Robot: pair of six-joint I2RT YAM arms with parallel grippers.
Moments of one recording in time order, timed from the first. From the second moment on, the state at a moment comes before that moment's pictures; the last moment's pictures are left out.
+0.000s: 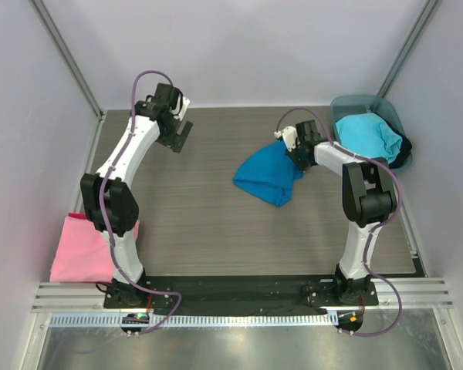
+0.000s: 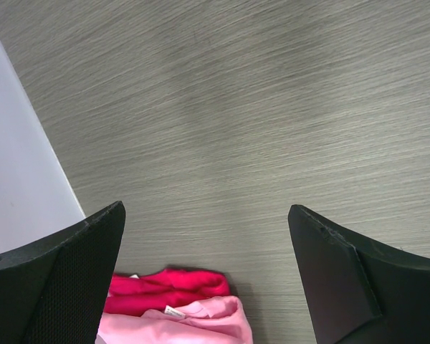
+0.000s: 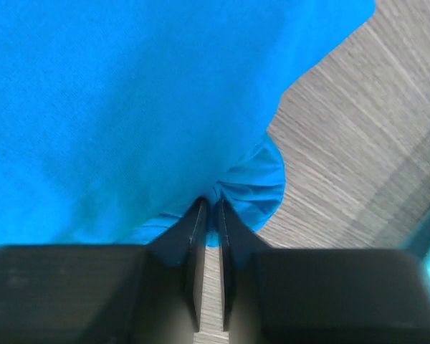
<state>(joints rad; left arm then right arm) -0.27 1.92 1.89 -1.00 -0.27 0.21 0.21 1.97 1.34 -0.38 0.05 -0.52</state>
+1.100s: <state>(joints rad) -0.07 1.90 1.94 -0.95 -0.24 0.18 0.63 1.82 2.18 -0.50 0.02 -0.78</state>
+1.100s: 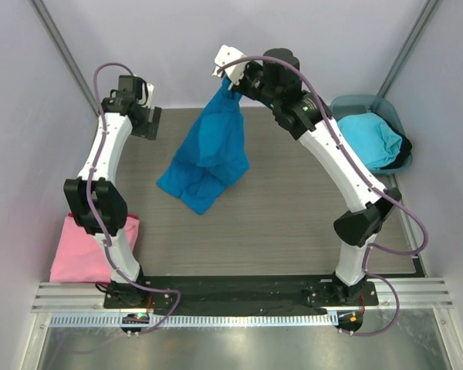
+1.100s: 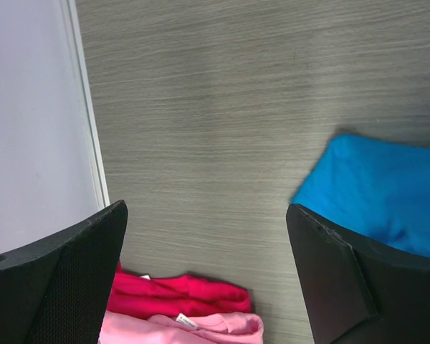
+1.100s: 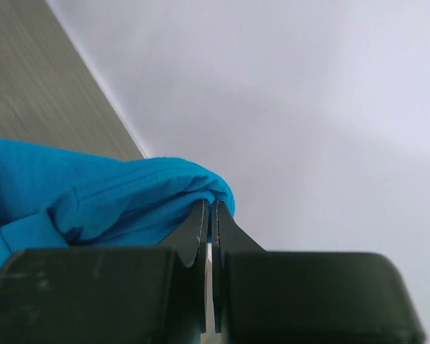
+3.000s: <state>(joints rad) -0.29 1.97 1.40 -0.90 0.05 0.34 0.39 1.84 1.72 -0.50 0.15 -0.62</state>
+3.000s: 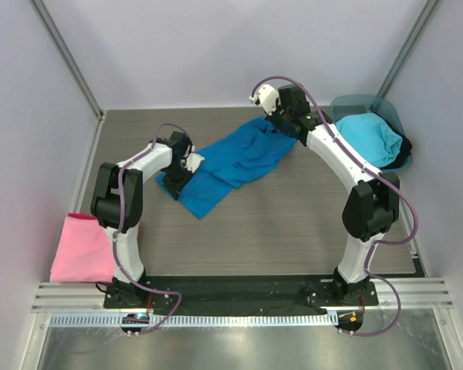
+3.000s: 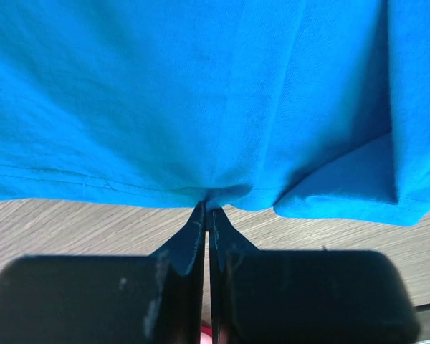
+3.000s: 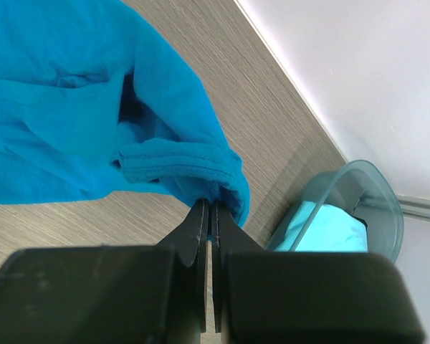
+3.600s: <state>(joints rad) -0.19 1.31 1.37 -0.94 -0.02 0.51 0.34 1.54 1.43 -0.52 0.12 -0.49</state>
